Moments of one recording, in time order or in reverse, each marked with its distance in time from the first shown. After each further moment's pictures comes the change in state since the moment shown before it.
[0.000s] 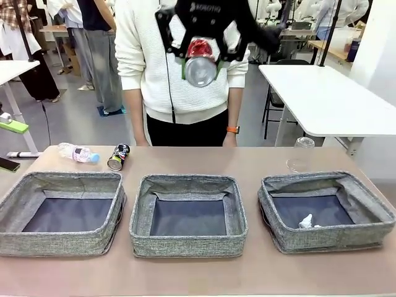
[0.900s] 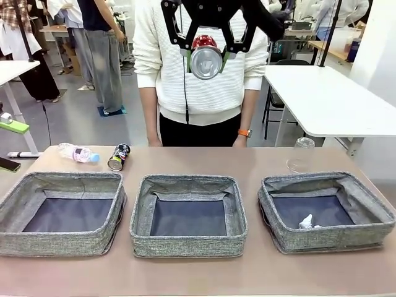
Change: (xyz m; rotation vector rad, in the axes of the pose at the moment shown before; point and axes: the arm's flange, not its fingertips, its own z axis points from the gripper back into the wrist) left arm 0.000 0.000 0.000 0.000 0.000 0.000; right arm 0.009 -0.003 0.008 0.001 0.035 0.008
